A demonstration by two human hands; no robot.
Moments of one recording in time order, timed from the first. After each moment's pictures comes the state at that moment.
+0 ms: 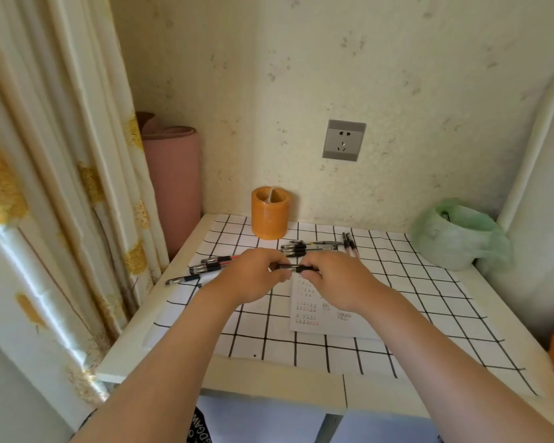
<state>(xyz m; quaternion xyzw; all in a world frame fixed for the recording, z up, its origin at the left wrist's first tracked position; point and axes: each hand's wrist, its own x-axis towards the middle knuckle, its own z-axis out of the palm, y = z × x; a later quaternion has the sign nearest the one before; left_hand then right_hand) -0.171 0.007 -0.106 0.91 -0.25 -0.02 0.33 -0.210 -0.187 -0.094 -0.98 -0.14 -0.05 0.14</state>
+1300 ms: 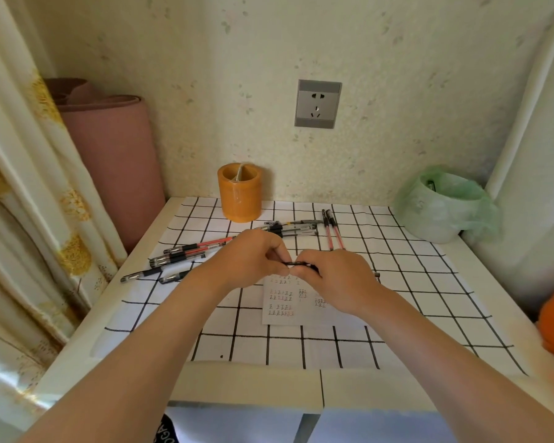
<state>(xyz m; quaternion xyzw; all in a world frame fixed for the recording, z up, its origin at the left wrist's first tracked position) -0.149 -0.044 -0.111 0.88 -0.31 -0.09 0.35 -0.213 -0.234 -0.132 -0.98 -0.10 -0.09 0.12</state>
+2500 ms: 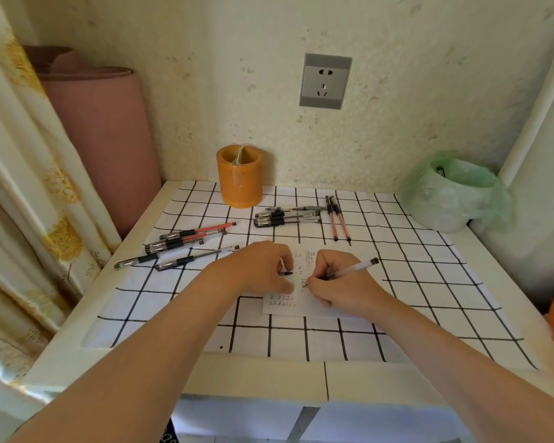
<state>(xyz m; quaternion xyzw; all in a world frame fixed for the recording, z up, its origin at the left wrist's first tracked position) -0.144 -0.057 -0.148 0.93 -0.30 -0.16 0.18 -0.219 -0.239 -0.166 -0.84 -0.01 0.03 0.54</state>
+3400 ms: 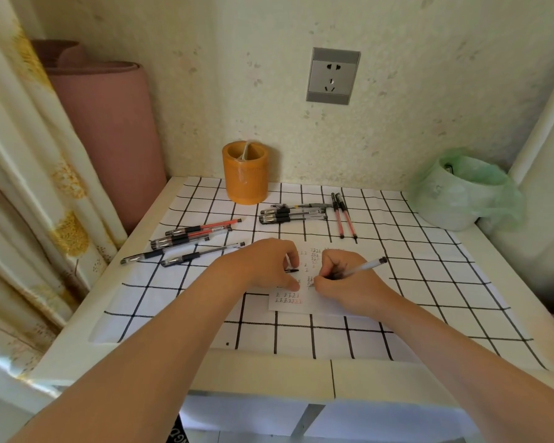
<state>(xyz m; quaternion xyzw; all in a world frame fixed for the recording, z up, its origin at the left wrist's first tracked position) -0.139 -0.057 -0.151 0.92 -0.29 -0.18 0.20 -0.213 -0.245 -0.180 -0.85 -0.06 0.00 0.52</state>
